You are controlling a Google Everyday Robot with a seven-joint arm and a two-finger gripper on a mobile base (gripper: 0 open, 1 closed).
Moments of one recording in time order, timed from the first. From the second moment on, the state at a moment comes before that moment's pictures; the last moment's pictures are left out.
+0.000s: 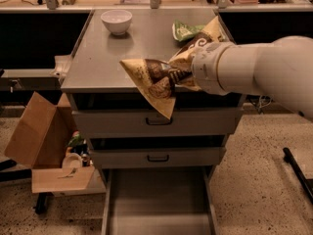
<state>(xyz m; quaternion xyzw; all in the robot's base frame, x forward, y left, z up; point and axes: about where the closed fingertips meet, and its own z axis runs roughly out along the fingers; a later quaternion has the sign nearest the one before) 0.553 -0.065 0.942 -0.79 0.30 -0.28 0.45</state>
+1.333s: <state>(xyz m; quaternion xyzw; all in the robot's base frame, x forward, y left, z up) 0.683 -0.082 0.988 -0.81 0.23 -0.32 0.44</state>
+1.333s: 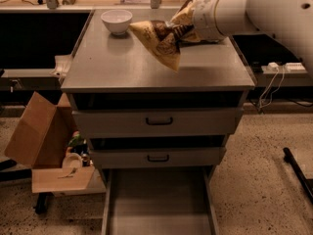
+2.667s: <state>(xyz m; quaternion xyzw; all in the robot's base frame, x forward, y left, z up) 0.758 -0.120 0.937 -0.82 0.30 -0.29 0.39</state>
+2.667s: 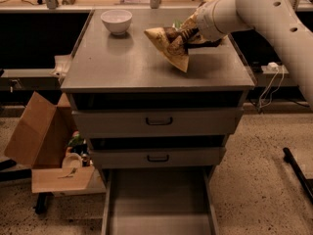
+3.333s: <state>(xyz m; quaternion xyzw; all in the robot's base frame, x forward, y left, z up) 0.773 -0.153 0.929 -0.81 0.34 -0.30 0.38</state>
